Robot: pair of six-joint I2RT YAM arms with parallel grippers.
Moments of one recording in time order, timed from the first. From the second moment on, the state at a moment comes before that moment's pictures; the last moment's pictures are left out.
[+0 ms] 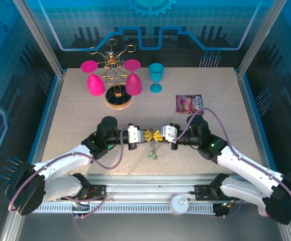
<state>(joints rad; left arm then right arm) -0.66 1.12 0.55 0.31 0.65 0.49 0.69 0.98 0.65 -0.05 -0.55 -0.58</state>
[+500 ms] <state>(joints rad) -0.66 1.09 0.63 0.08 0.55 0.57 0.70 0.93 0.65 -0.16 -0.39 -0.67</state>
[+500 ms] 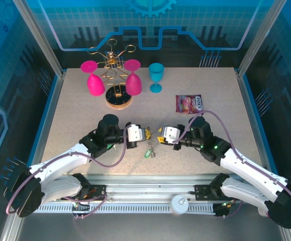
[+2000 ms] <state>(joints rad) -0.67 1.05 0.65 0.01 0.55 0.53 0.66 1.07 0.68 -0.03 -0.63 -0.60</state>
